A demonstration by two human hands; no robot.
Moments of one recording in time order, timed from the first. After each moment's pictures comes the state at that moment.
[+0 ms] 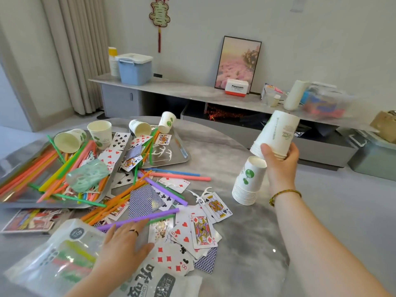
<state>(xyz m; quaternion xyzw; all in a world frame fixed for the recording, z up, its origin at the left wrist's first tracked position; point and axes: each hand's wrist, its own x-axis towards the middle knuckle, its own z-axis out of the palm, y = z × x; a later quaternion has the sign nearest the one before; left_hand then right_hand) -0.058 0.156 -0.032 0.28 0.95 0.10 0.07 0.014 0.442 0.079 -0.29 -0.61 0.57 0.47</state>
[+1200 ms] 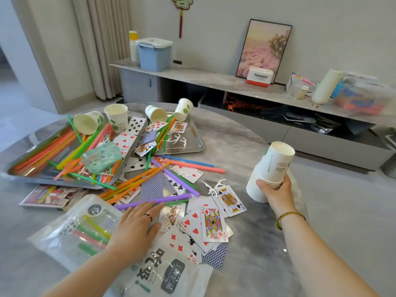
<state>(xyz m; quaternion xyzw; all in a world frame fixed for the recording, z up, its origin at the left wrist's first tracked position) -0.061 0.163 -0.035 0.28 0.95 0.12 0.10 0.012 0.466 -0.022 -0.38 -0.72 0.52 0.26</state>
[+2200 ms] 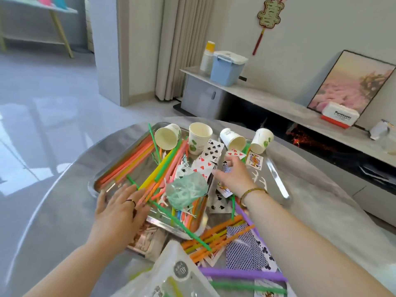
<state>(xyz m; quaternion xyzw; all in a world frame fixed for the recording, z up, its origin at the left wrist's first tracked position) -0.231 0.008 -0.046 0.07 0.97 0.22 -0.01 -0.268 0.243 0.020 -0.15 -0.92 0.35 0.02</state>
